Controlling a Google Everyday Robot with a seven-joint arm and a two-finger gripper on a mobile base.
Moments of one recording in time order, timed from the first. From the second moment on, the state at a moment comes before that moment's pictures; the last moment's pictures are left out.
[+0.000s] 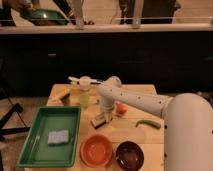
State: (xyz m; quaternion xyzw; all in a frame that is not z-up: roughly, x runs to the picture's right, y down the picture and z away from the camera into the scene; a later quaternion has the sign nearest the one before) arm 0.001 0.168 0.883 -0.34 -0.15 -0.23 0.90
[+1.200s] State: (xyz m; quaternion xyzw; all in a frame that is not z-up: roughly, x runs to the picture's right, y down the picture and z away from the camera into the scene) arm -0.056 0.127 0.808 -0.29 -0.21 -0.40 0.84
